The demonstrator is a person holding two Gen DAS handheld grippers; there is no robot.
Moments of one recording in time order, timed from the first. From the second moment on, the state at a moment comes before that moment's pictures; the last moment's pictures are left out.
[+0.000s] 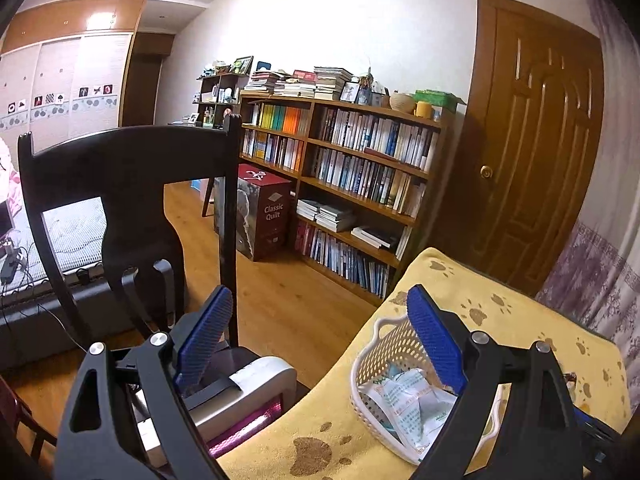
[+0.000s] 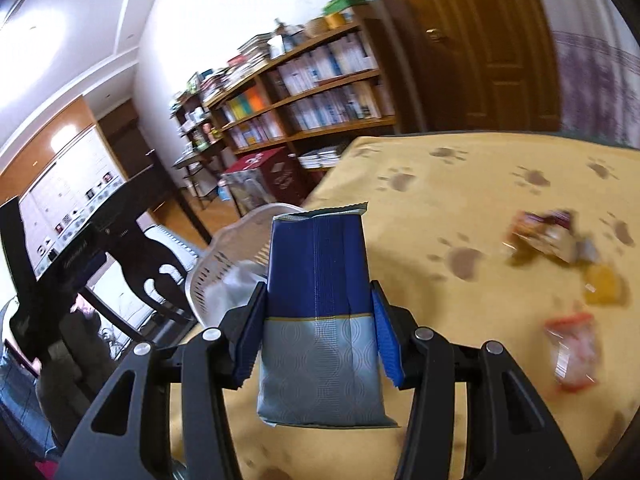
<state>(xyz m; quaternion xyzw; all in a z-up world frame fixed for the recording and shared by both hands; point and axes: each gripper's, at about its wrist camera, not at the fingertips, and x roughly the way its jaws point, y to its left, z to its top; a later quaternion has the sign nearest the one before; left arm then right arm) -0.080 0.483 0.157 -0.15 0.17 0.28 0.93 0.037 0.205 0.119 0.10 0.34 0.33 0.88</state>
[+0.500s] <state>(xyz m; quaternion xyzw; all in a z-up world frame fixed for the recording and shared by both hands) -0.084 0.503 0.155 -0.19 0.16 0.29 0.92 0.075 0.329 0.114 0.05 0.37 0.35 0.86</state>
